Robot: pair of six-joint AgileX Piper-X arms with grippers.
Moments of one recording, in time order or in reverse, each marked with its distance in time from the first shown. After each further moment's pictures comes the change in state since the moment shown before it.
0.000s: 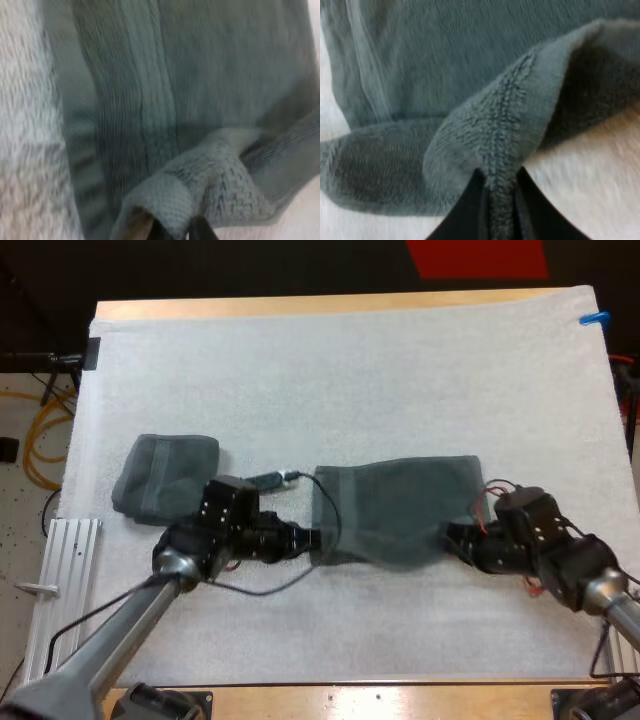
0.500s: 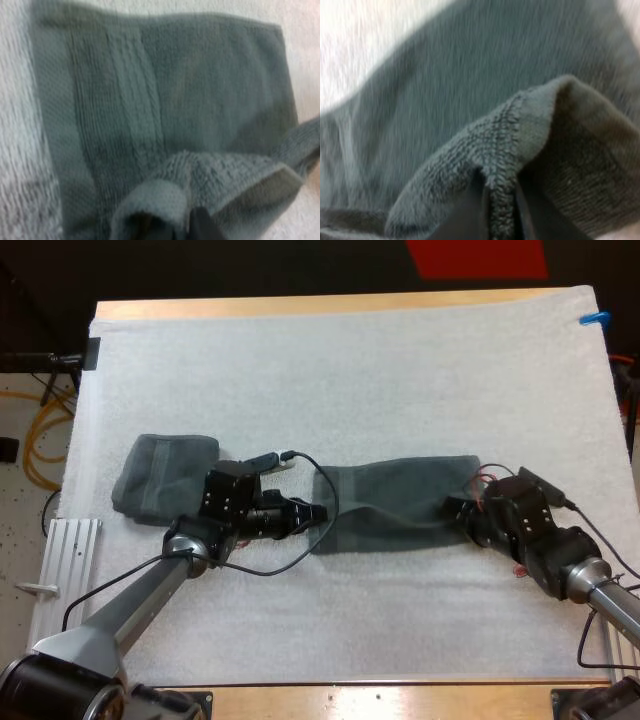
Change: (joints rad) left arm 0.036 0.151 0.000 -0.308 0.032 -0.049; right arm 0.000 0.105 0.000 -0.218 0.252 0.035
